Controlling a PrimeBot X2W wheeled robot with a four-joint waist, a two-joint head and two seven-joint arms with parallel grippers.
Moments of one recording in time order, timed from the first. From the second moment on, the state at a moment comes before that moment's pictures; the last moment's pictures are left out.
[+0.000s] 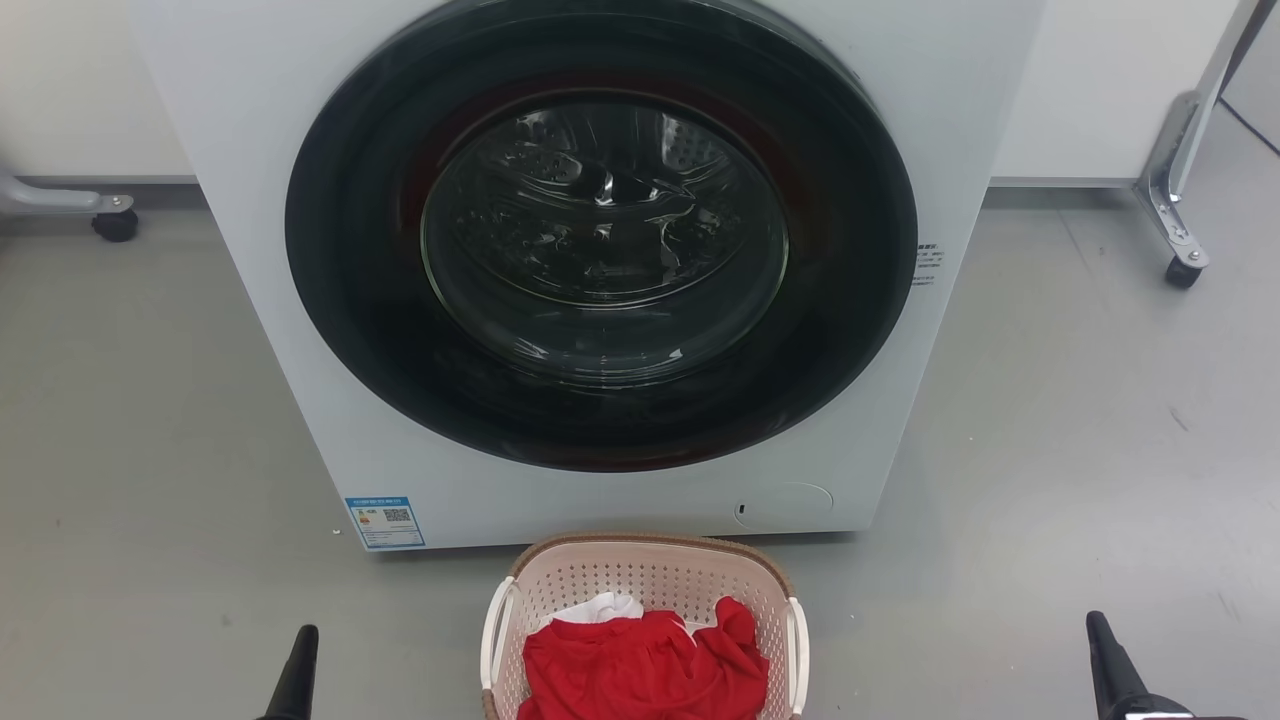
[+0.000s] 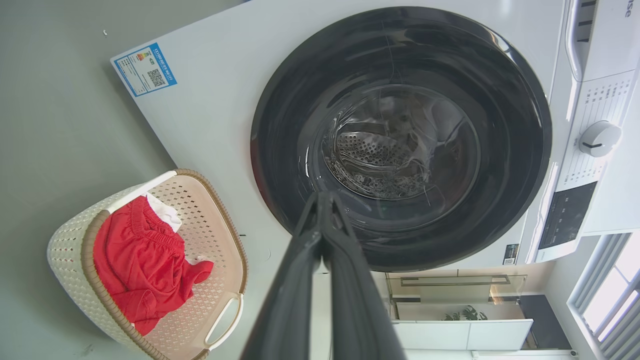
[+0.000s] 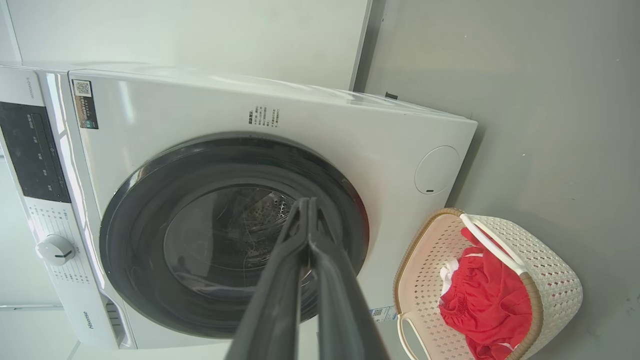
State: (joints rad) left arm -0.05 0.05 0.06 0.31 -1.42 -0.09 0.07; right arm -0.06 -0.04 -0.07 0.29 1.43 0.09 0.07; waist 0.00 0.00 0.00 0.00
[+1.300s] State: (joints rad) left arm -0.08 0.04 0.09 0.30 -1.60 -0.12 0.11; right arm -0.09 -0.04 -0.13 0.30 1.60 0.12 0.11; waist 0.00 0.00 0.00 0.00
